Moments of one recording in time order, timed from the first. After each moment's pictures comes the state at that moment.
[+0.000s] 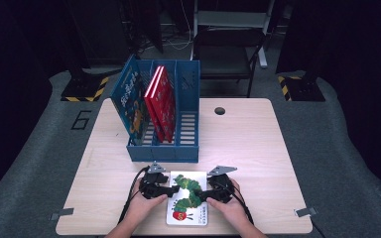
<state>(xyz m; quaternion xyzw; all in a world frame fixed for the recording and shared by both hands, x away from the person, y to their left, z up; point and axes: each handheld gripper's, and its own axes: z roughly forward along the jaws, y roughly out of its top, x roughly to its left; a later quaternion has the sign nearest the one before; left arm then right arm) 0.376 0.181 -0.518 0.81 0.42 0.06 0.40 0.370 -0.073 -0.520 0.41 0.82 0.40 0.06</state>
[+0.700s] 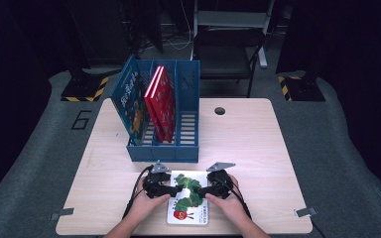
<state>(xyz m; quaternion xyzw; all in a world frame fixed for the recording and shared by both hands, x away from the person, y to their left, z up) 0.379 0.172 -0.521 0.81 0.41 0.07 0.40 0.383 -0.070 -0.519 0.41 0.82 0.39 0.06</state>
